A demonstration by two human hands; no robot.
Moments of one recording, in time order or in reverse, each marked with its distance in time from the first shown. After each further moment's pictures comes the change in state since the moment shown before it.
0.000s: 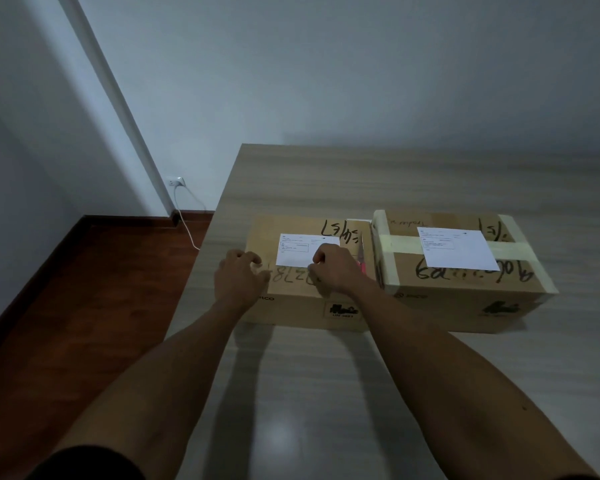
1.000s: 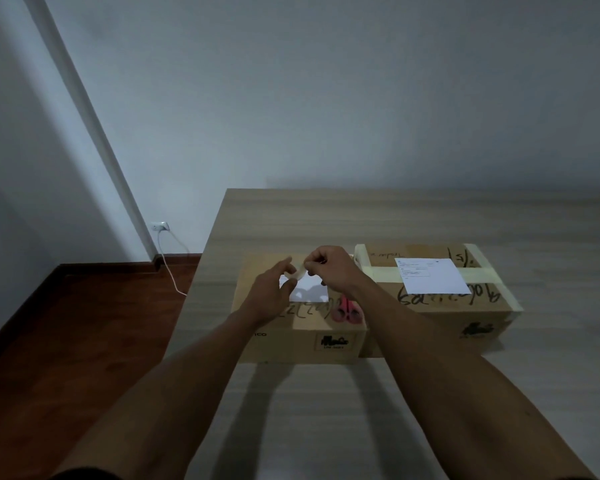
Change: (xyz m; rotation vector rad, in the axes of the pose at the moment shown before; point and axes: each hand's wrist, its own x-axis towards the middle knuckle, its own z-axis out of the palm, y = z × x) left_hand 0.001 0.071 -0.023 -0.349 -0.187 0.433; right_hand -0.012 -0.034 -0.068 0.405 0.100 -0.050
